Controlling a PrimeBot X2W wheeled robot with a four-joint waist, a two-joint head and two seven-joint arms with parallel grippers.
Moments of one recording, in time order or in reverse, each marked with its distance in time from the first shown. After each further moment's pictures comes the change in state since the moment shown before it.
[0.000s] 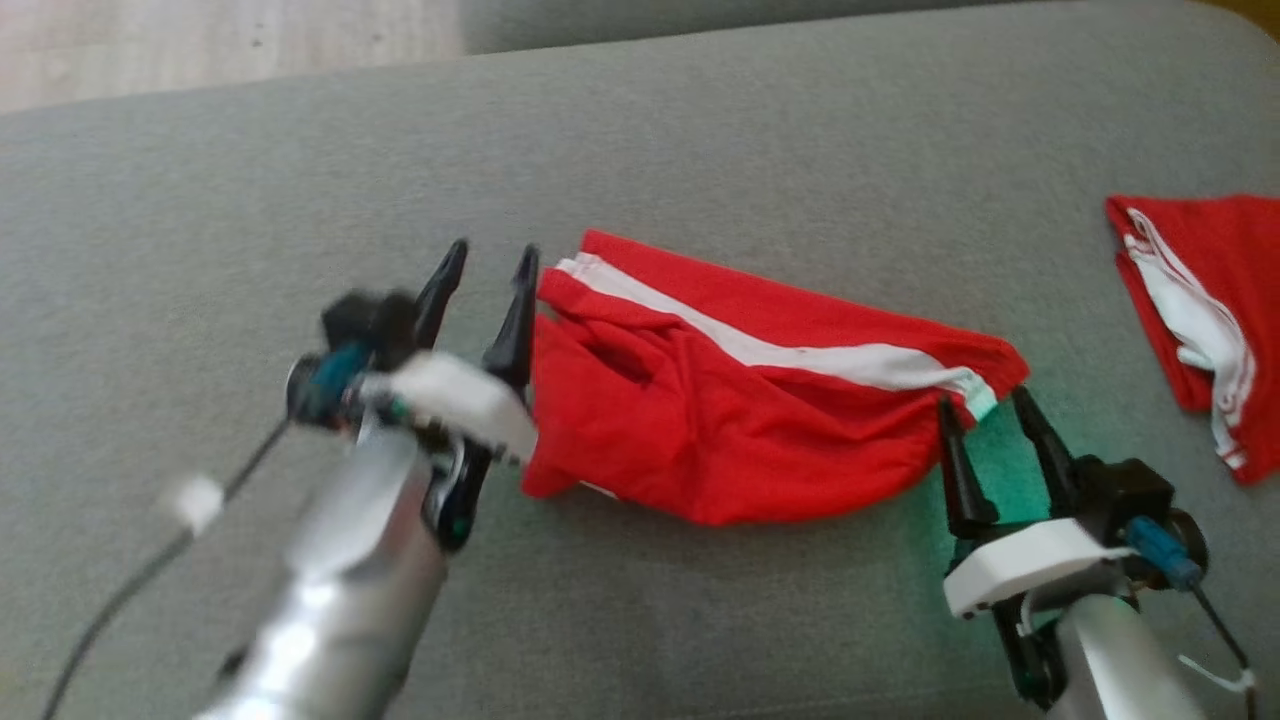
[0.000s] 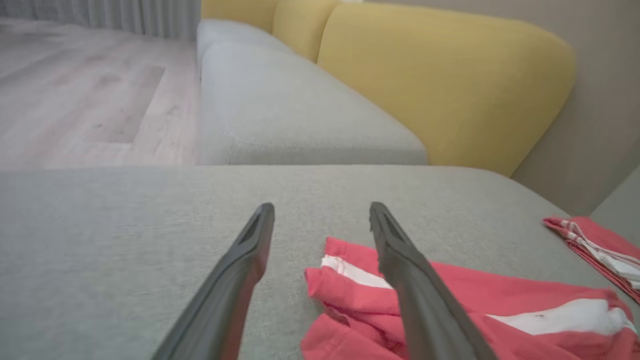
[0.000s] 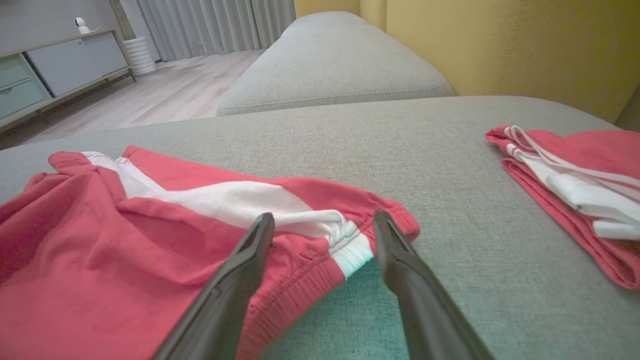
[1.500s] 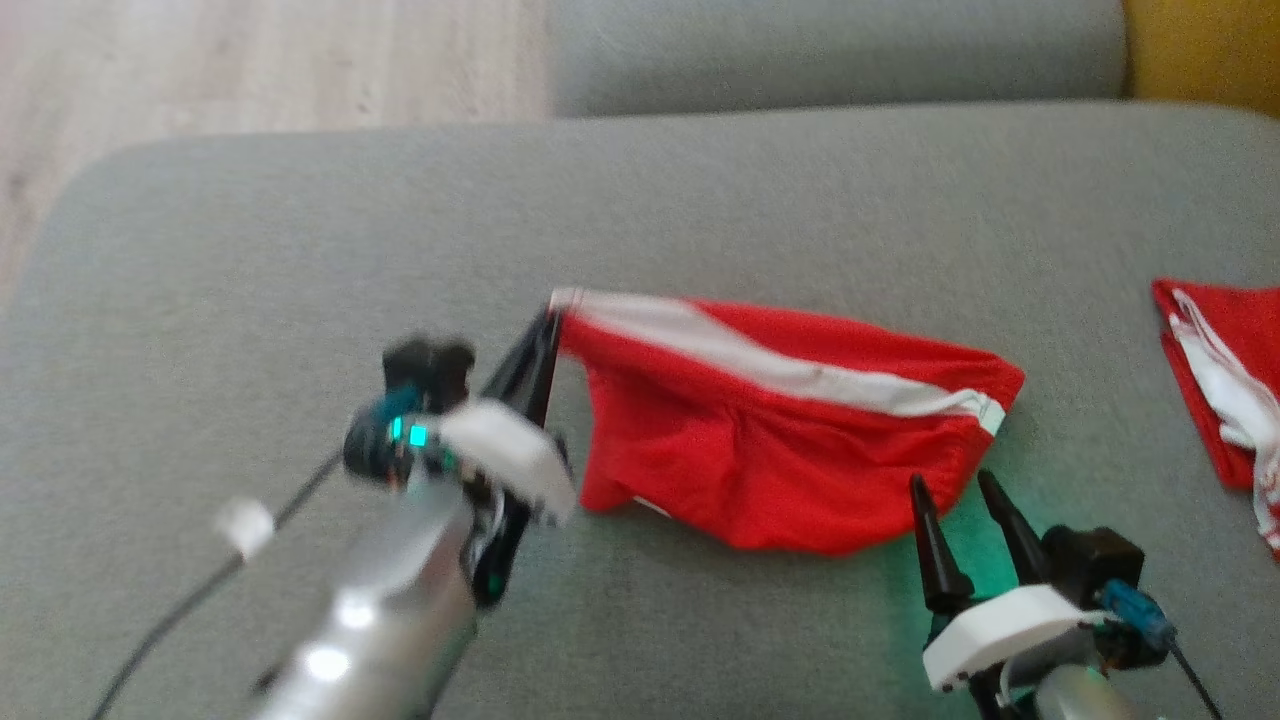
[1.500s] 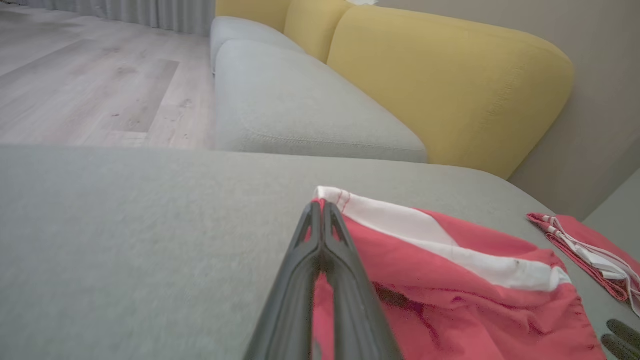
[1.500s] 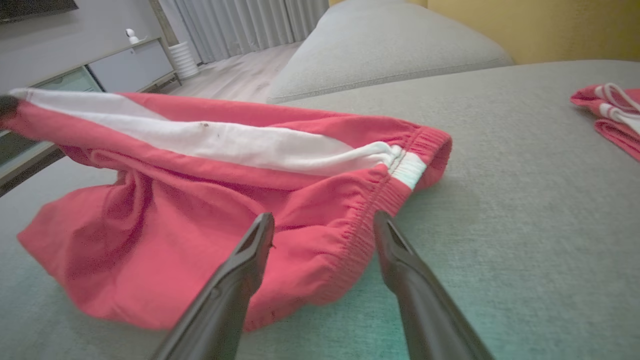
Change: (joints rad) left arm -0.111 -0.006 -0.351 0.202 -0.308 0.009 -0.028; right arm 0.064 0.009 0.070 0.066 0.109 0.000 0.000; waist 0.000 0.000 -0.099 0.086
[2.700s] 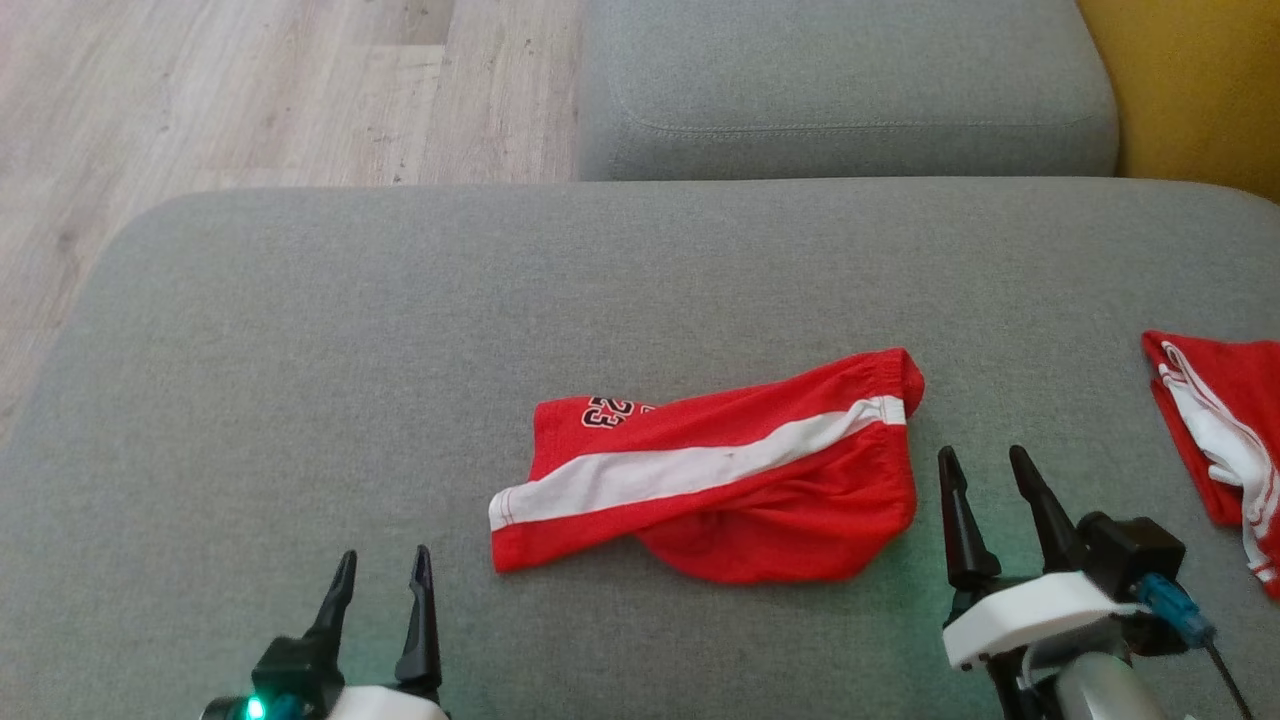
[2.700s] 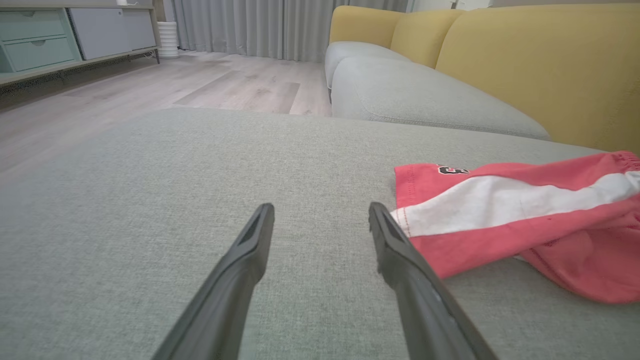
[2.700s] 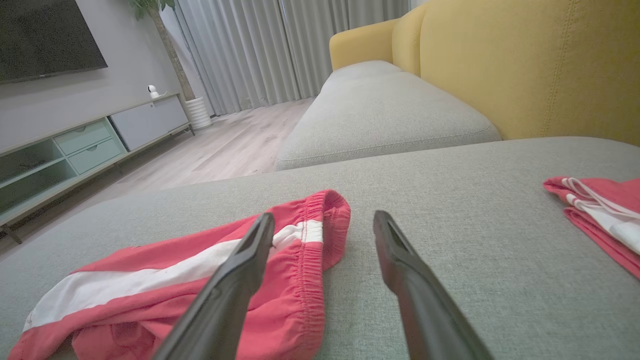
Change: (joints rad) left arm 0.725 0.021 0.625 -0.507 0.581 0.108 0.000; right arm 0.027 0.003 -0.044 -0.089 0.014 0.000 0.000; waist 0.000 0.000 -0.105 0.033
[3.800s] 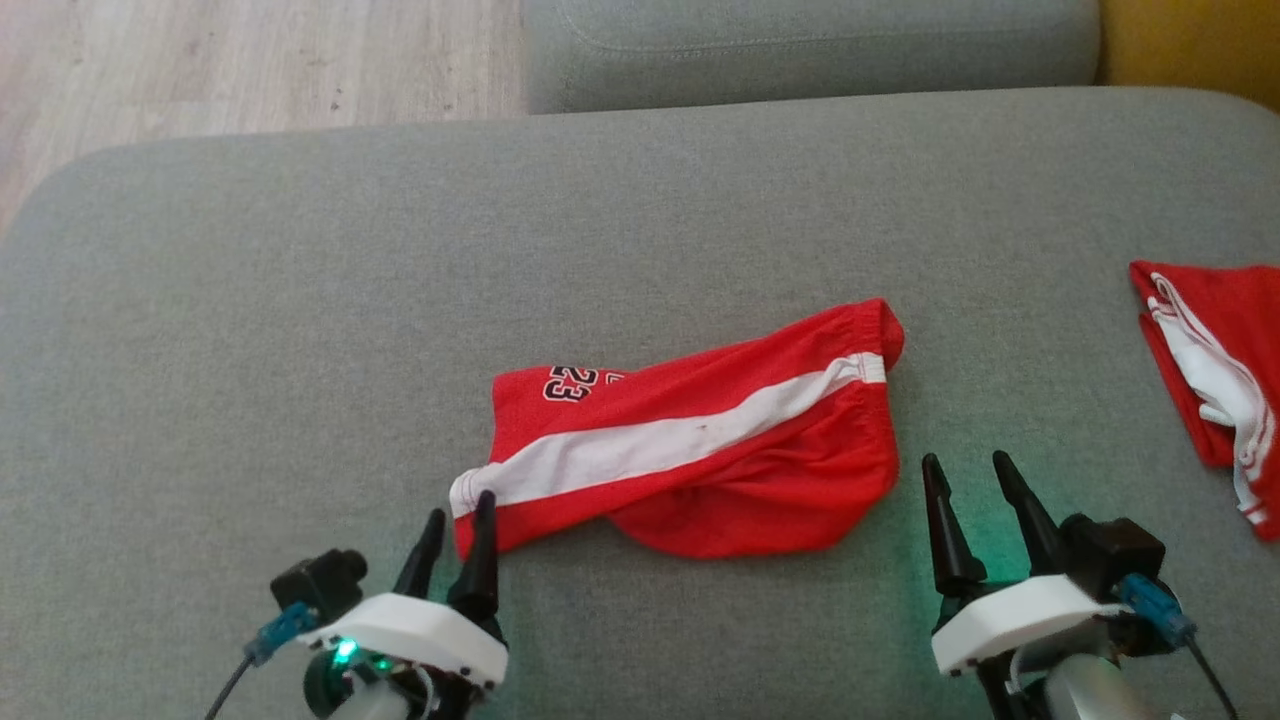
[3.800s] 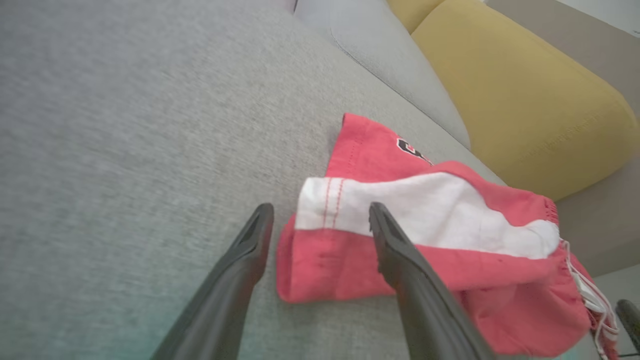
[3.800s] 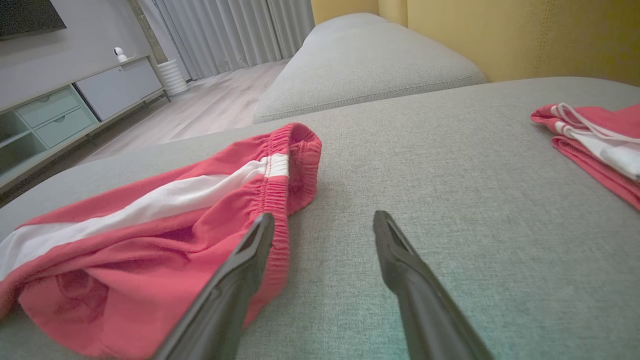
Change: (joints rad) left arm -0.278 0.079 -0.447 0.246 -0.816 -0.110 0.000; right arm -0.005 0.000 0.025 0.023 -0.012 0.000 0.000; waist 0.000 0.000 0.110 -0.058
